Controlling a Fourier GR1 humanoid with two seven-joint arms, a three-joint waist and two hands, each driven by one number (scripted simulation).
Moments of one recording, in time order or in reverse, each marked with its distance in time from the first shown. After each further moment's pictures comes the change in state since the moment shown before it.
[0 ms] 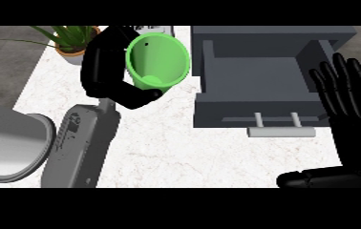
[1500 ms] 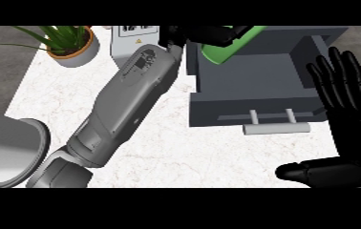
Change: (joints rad) left arm -0.617 -0.013 -0.208 0.710 0.151 0.323 -0.037; right arm -0.043 -0.011 -0.014 0.044 -0.009 0.012 -0.001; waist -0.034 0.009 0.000
